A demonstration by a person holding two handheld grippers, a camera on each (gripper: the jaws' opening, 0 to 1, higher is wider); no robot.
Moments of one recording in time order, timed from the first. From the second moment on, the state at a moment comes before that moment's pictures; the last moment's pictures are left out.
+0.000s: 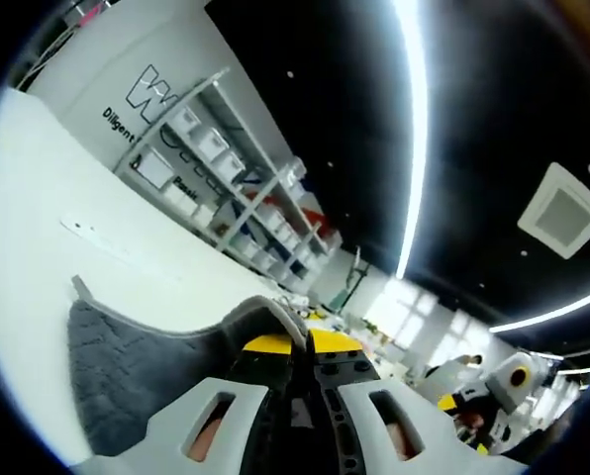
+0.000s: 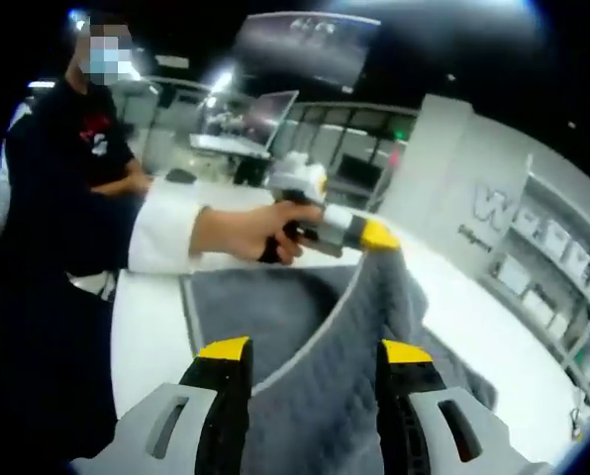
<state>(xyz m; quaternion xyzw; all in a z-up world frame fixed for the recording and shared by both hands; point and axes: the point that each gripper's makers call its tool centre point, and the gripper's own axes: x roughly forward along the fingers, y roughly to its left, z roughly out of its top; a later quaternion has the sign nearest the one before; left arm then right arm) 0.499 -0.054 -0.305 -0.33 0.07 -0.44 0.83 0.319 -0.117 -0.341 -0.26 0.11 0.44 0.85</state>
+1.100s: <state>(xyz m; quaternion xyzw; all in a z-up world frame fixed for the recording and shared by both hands) 0.517 -0.039 -0.312 -0.34 0.08 -0.42 0.83 0.282 -0.139 -0.393 -0.49 0.11 0.49 0.71</state>
